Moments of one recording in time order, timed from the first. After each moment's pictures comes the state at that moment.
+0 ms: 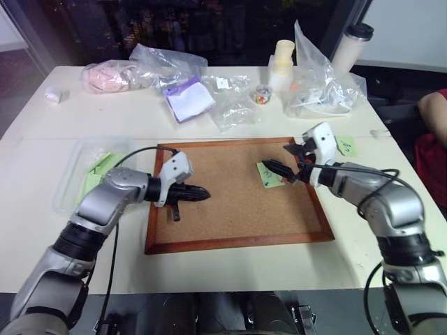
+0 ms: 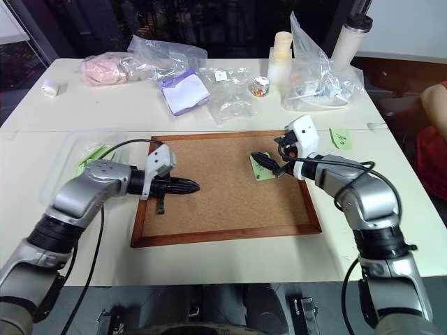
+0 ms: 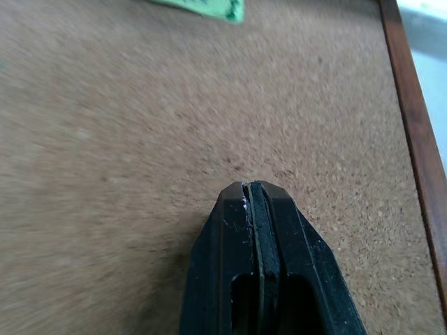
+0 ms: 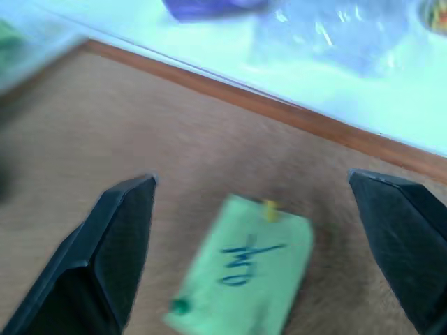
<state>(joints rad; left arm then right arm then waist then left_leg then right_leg) -0.54 0.64 -0.32 0.04 -0.33 0.53 -1.10 -0.53 -0.60 0.07 0.02 0.47 0.65 0.55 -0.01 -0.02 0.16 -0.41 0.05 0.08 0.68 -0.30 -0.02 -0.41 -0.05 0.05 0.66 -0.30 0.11</state>
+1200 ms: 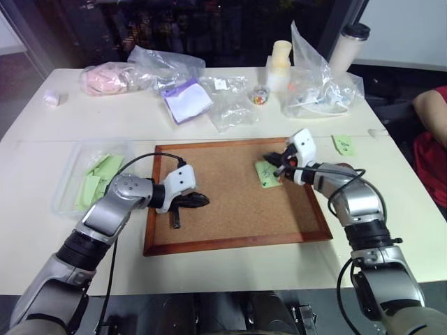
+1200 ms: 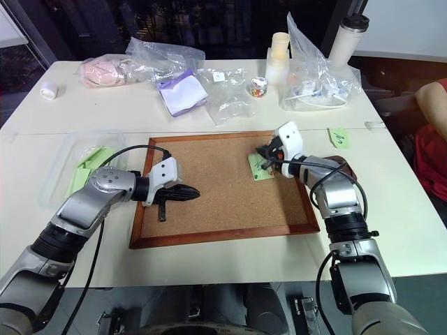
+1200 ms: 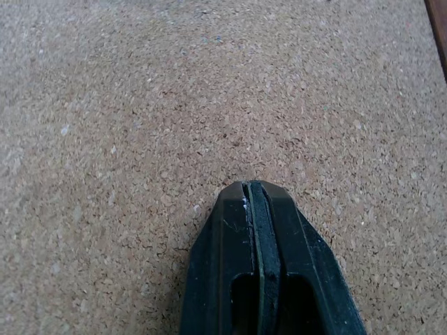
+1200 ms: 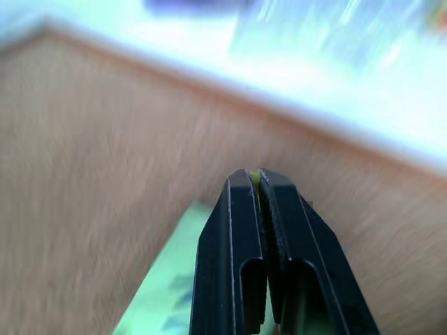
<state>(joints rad) -0.47 0.66 -0.33 -0.03 -0.19 0.43 -1.07 -0.59 -0.47 -0.02 0.19 0.29 0.42 0.65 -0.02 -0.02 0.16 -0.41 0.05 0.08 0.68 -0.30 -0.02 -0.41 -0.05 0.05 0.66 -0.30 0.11</state>
